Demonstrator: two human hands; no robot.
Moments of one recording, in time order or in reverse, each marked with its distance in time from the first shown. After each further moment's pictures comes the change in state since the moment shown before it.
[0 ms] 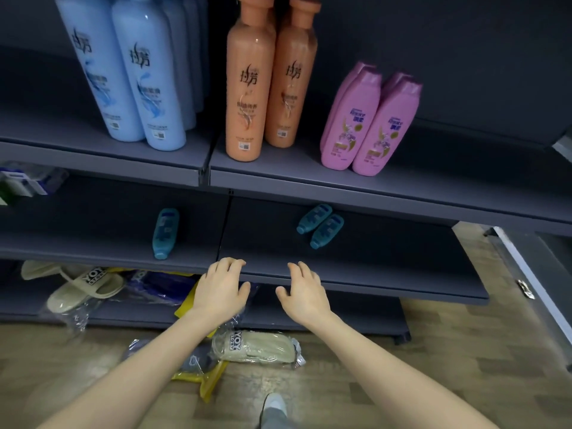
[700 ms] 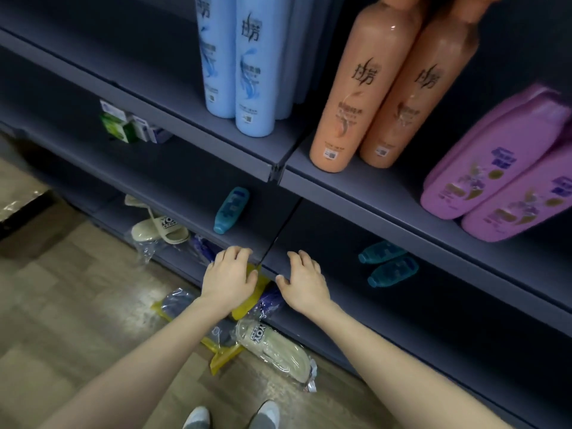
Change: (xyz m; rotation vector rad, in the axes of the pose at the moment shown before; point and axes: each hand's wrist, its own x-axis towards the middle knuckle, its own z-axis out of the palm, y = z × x) left_hand 0.018 -0.032 0.005 -0.078 0.108 -0.452; right_hand 0.091 -0.048 0.011 -0.126 -0.201 -0.373
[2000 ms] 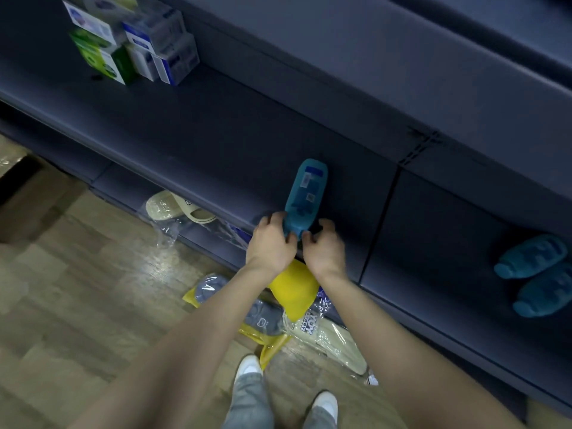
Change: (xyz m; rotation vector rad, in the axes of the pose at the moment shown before) left_hand 0.200 -0.155 0.066 -0.406 -0.116 -0.167; right_hand 0.238 -0.099 0.142 0.471 0.165 0.386
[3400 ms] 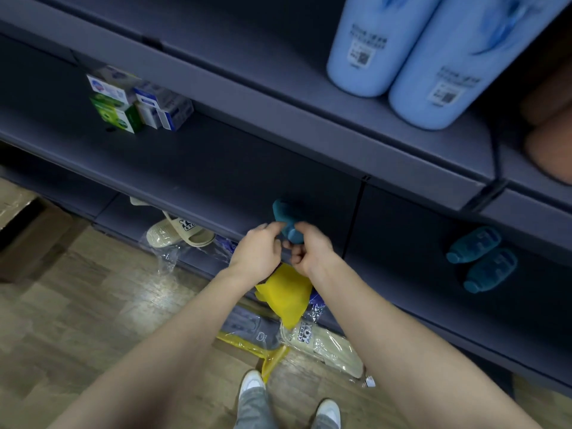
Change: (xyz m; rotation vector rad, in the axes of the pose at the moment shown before) left_hand -0.059 0.030 -0.063 0.121 -0.035 0.330; right_hand -0.050 -0.051 -0.047 1.074 -0.140 0.581
